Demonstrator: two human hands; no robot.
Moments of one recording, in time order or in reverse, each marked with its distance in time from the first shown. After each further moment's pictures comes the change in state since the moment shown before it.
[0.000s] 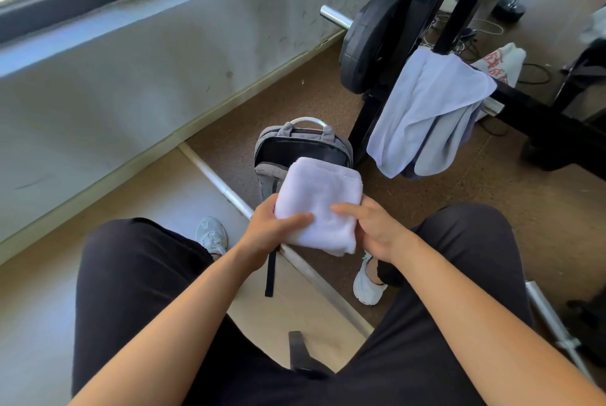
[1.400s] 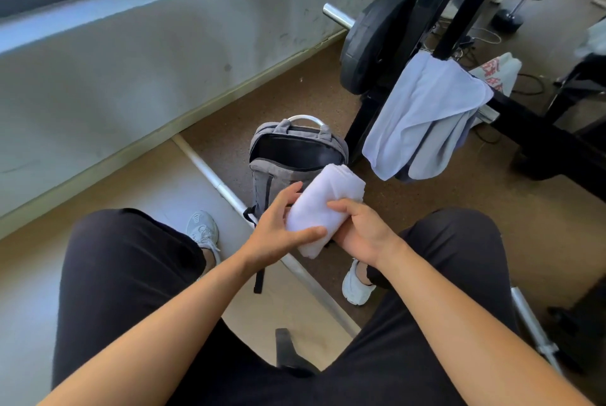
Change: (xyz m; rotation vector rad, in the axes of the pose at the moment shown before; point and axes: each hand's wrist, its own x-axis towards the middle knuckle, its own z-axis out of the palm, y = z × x) left_hand -0.004 -0.010 0.015 0.288 -0.054 0.192; right_hand -0.013 -0.007 0.018 0.192 0.018 0.092
